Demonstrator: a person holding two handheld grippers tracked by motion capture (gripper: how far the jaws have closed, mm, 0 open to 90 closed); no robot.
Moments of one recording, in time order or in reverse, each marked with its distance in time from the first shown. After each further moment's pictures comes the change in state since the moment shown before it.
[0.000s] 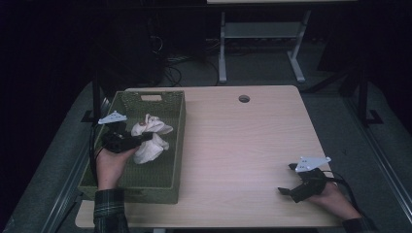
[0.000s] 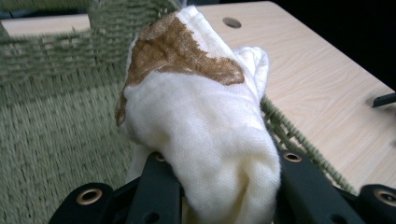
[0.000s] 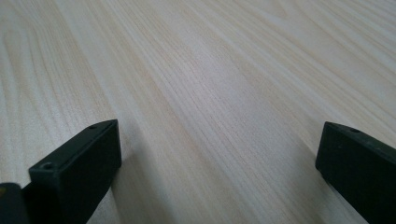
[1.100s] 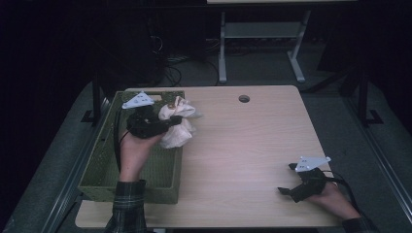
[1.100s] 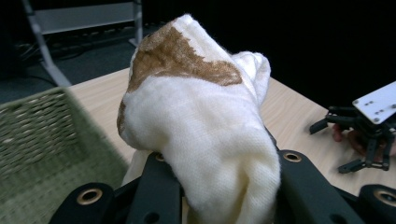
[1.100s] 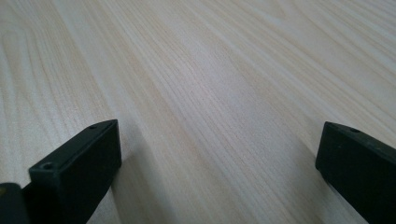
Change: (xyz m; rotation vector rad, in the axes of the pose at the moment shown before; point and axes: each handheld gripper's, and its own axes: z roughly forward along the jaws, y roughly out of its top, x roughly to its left) left arm -0.074 0.061 0.024 -0.100 -0.165 0.157; right arm 0.000 0.000 0.000 0.000 -0.003 0.003
